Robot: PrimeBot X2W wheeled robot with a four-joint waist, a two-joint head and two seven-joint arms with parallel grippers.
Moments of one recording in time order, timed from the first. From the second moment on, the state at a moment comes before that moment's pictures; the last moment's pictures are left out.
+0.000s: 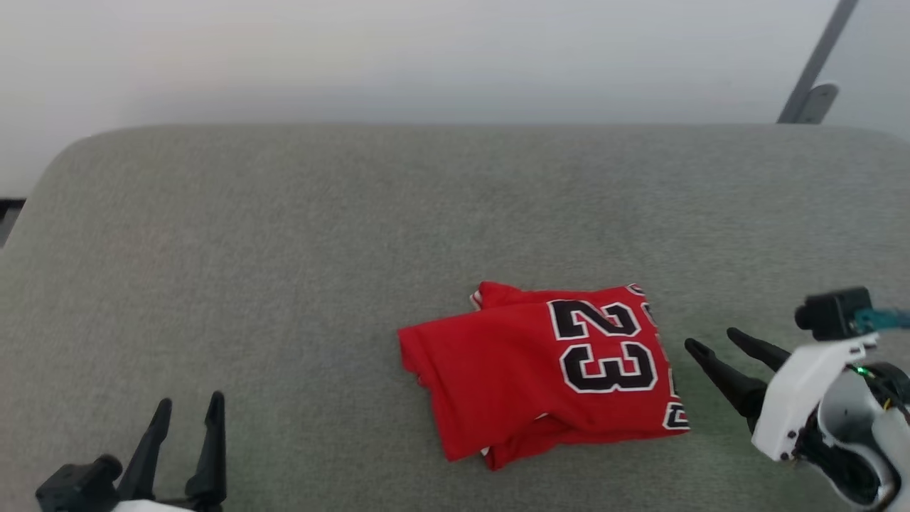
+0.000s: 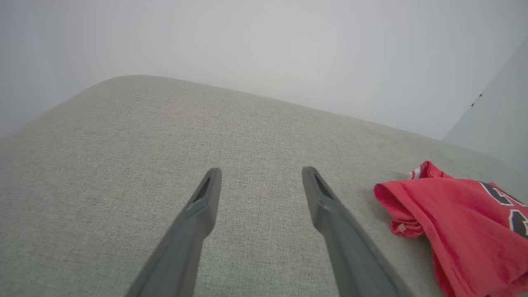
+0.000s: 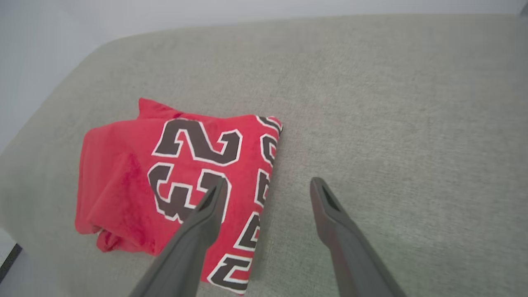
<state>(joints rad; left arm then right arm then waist) 0.11 0.28 -0.03 0.19 -0.51 -0.13 -0.26 -0.27 -0.57 0.44 0.27 0.90 0.13 0.22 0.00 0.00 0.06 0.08</state>
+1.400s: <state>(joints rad) -0.06 0.28 -0.13 0.20 -0.54 -0.13 -0.26 -0.55 -0.65 0.51 0.38 0.92 0.13 0.77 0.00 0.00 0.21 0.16</state>
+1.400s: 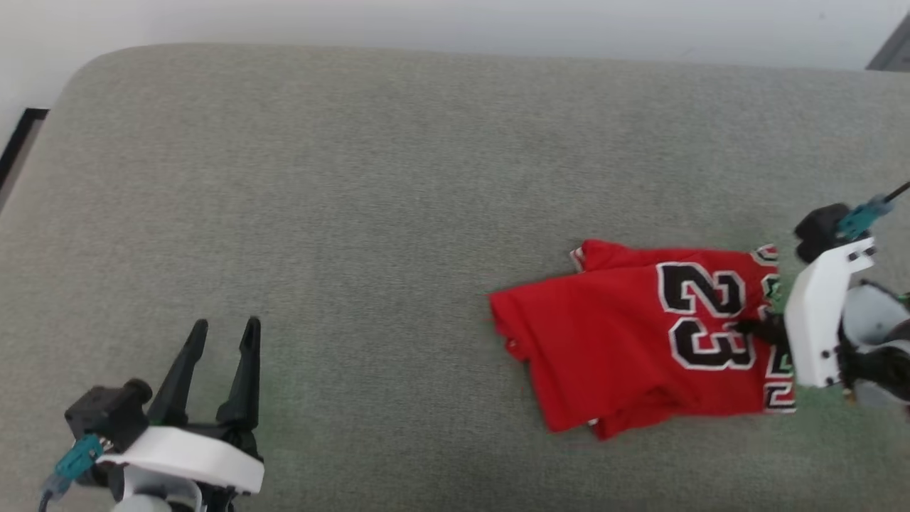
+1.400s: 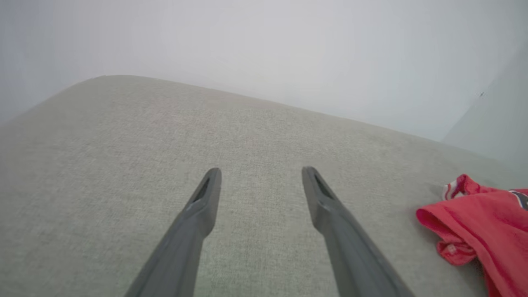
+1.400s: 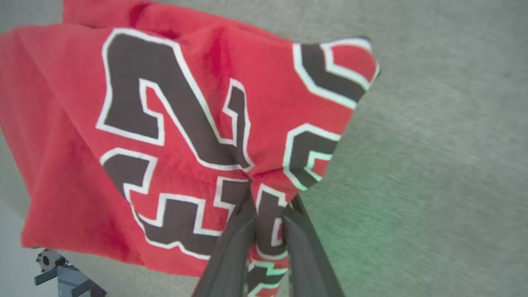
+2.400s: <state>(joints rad) -0.44 0.36 -0.39 0.16 -0.49 -0.13 -0.26 -0.79 -0.71 0.23 0.50 0.51 0.13 0.52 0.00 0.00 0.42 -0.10</state>
